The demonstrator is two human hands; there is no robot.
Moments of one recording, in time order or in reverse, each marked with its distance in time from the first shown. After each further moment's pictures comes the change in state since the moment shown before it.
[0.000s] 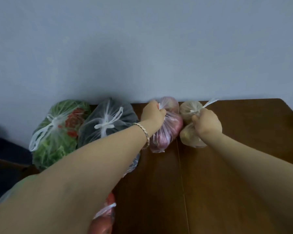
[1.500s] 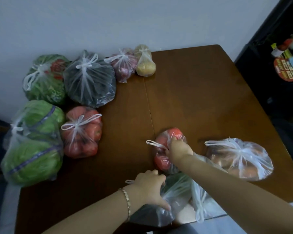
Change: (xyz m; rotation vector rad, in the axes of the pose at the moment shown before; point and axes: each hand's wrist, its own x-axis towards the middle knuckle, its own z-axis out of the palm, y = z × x) left_hand -0.435 -0.094 0.045 0.695 -1.054 0.353; right_hand -0.353 0.130 0.014 -0.428 -0.502 0.020
